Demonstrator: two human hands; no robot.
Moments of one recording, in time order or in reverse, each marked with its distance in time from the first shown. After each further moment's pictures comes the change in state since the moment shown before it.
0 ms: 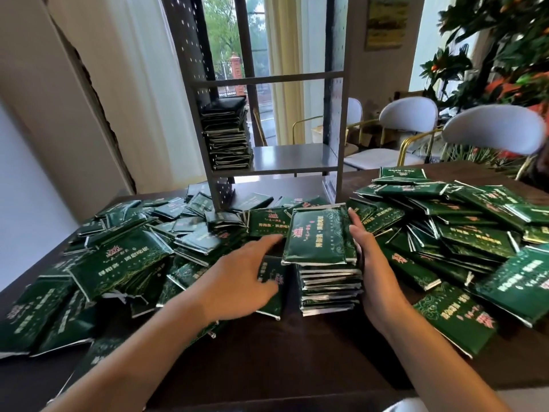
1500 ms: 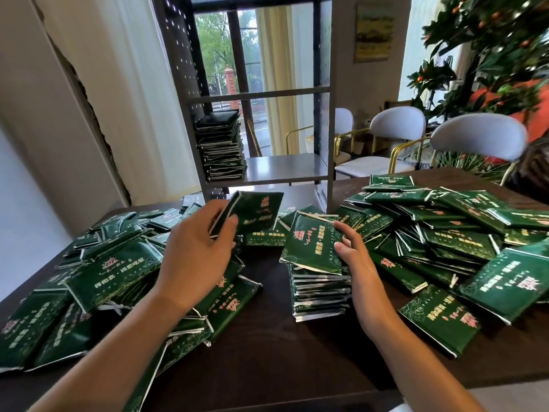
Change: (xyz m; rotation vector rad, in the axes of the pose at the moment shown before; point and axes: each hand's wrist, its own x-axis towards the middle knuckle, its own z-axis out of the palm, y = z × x) left_hand -0.004 0.005 -0.027 -0.176 0.747 0.146; right_hand -0.026 -0.018 0.010 -0.175 0.055 -0.101
